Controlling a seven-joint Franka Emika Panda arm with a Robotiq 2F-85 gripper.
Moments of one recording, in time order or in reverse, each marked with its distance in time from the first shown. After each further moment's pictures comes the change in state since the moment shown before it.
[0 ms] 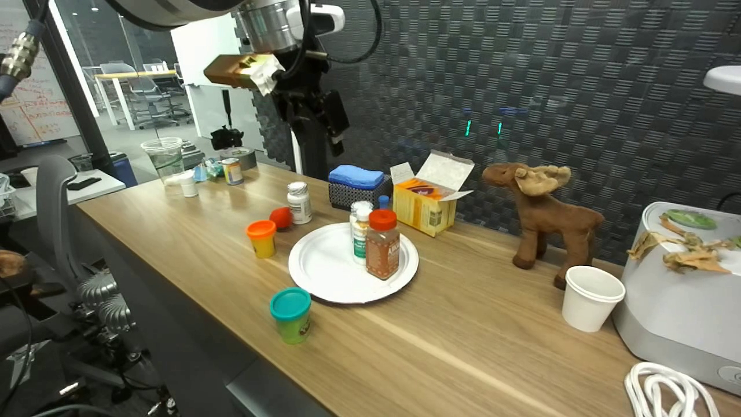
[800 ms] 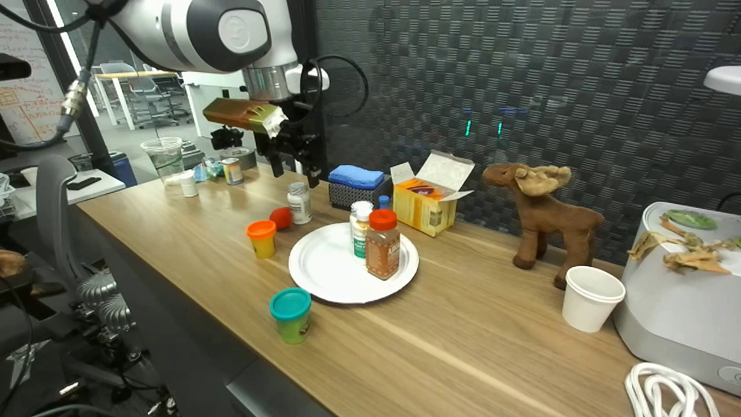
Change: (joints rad) arm 0.048 0.182 0.056 0.076 0.063 -0.026 -0.148
